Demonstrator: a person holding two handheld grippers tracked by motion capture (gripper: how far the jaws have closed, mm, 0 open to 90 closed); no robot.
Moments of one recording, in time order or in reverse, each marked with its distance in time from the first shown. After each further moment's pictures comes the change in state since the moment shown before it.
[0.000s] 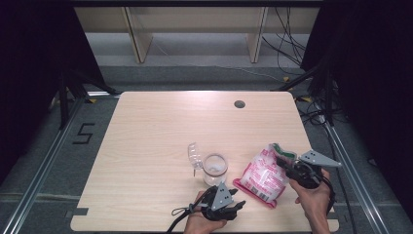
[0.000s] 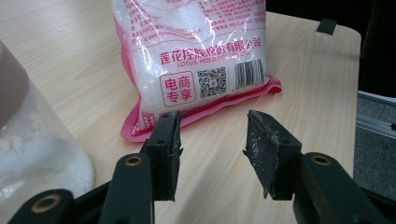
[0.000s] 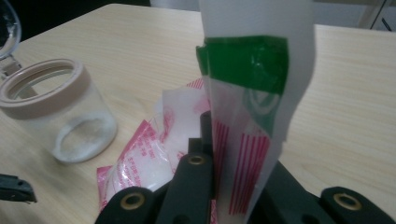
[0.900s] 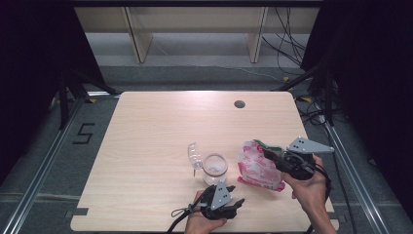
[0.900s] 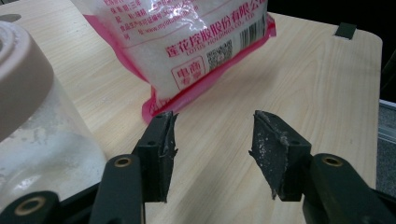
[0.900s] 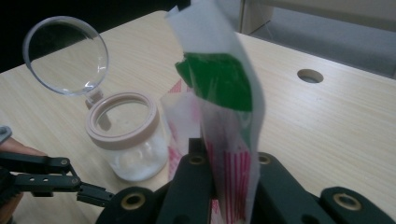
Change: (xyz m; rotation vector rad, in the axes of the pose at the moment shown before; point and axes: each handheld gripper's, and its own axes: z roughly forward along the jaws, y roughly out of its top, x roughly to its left) left arm 0.001 -0.003 0.002 -0.027 0.064 -0.026; right arm 0.038 0.059 -0.008 0.023 0.105 -0.158
